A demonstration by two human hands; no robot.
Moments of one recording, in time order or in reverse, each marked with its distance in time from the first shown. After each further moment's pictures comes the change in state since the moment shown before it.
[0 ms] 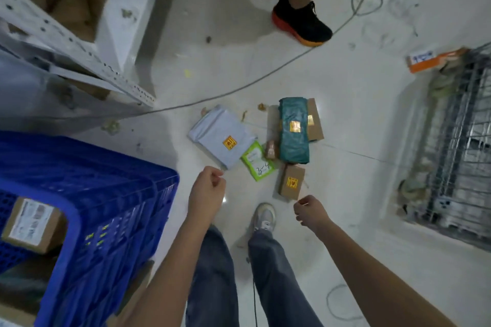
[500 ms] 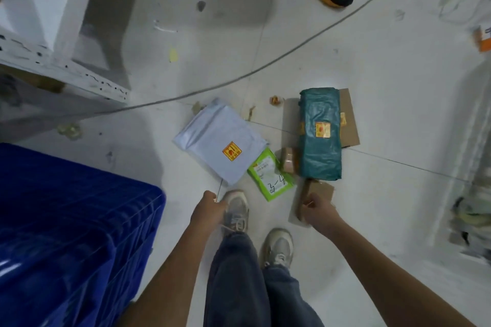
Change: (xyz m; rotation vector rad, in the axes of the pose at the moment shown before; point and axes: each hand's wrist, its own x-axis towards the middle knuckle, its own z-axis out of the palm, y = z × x) left_hand 0.207 -0.131 0.101 0.150 -0.279 -0.501; right_hand 0.199 -0.028 0.060 -0.253 -0.045 -0.072
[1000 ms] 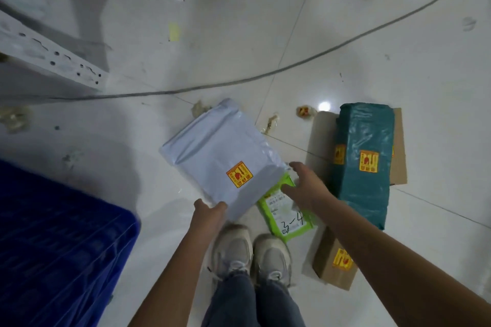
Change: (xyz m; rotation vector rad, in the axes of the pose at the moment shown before) left_hand 0.150 0.014 0.015 -0.540 0.034 -0.153; right_hand 0.172 -0.099 0.045 -0.259 -0.002 -0.264
